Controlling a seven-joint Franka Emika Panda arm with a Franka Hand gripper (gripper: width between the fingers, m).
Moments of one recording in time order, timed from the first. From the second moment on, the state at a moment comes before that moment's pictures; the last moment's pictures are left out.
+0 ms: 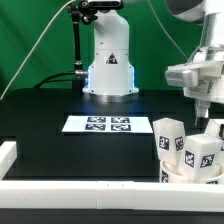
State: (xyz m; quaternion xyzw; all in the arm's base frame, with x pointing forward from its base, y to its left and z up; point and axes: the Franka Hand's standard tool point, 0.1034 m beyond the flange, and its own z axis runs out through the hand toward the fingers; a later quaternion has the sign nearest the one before) arm 0.605 0.124 0.077 0.66 0.74 0.01 0.12
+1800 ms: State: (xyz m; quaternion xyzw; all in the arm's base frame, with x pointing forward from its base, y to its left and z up) arm 0.602 0.111 0.074 0.95 0.30 0.01 0.07
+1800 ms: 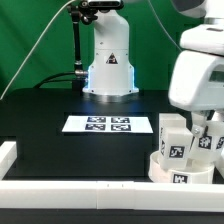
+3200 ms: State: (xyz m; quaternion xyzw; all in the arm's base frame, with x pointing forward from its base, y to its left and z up) arm 0.603 0.098 0.073 0.93 -0.34 0.10 -0.05
